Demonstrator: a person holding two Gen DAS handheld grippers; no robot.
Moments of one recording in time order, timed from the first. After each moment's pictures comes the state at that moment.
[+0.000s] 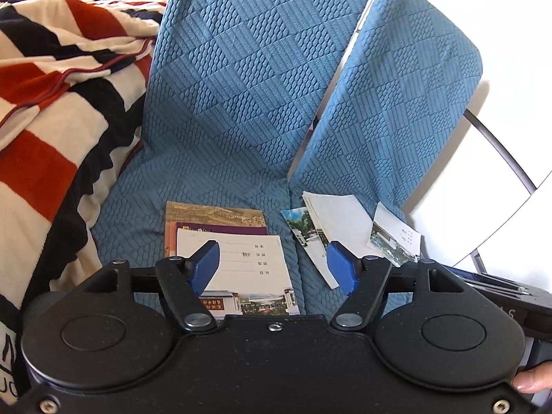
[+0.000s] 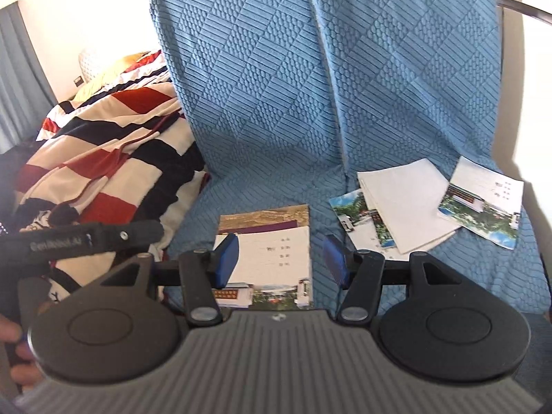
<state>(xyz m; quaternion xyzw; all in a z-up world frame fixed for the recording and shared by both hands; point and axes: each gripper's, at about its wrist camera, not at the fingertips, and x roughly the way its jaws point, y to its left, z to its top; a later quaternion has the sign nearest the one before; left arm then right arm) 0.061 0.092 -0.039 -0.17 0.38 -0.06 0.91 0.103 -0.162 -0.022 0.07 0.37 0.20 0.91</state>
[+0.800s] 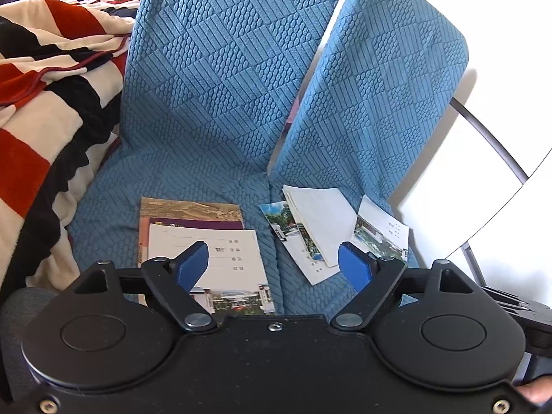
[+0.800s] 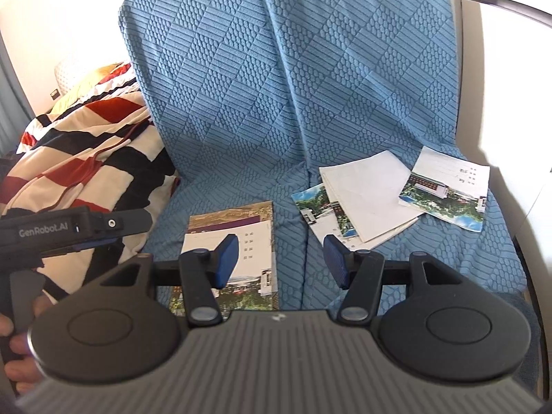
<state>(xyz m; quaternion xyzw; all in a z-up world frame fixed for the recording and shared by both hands) 0.067 0.057 -0.046 -0.16 0.39 -0.08 0.90 0.091 -0.199 -0.030 0.08 0.36 0.15 0.92</state>
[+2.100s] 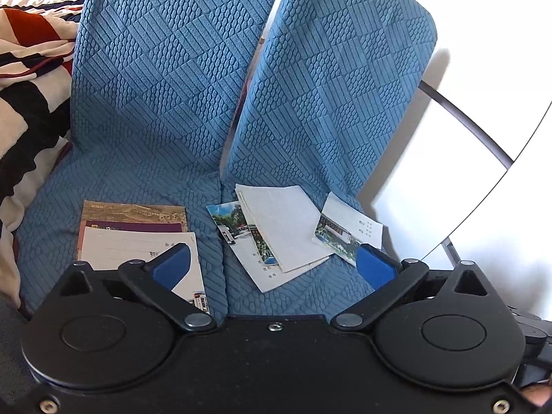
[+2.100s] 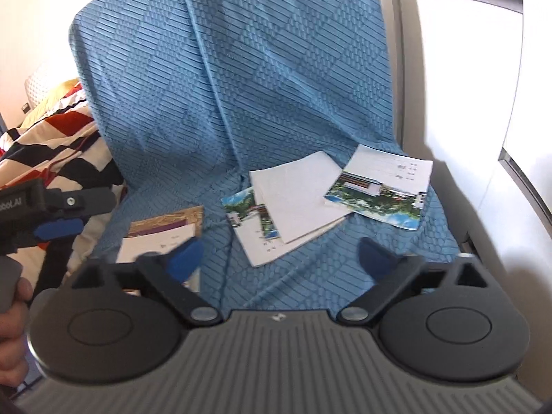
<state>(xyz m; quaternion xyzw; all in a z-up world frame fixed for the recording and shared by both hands) 0.087 -0.027 -0.059 -0.15 0.37 -0.11 0.91 0.096 -0.289 -0.070 0.08 0.35 0.09 0.93</state>
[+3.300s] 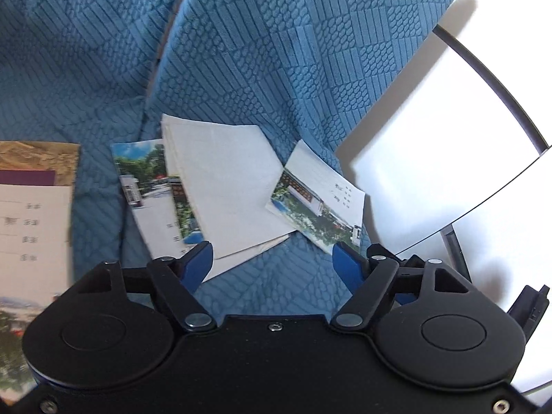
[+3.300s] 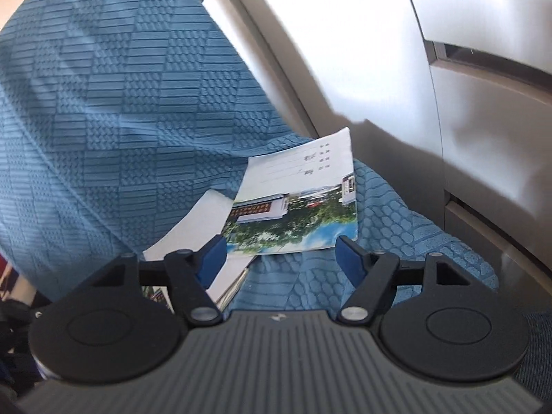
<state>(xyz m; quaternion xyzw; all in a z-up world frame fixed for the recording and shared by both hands) 0.207 -0.129 -0.172 -0.20 0.45 -0.17 0.85 0.194 -0.383 -0.203 0.30 0.31 -0.06 0.90</state>
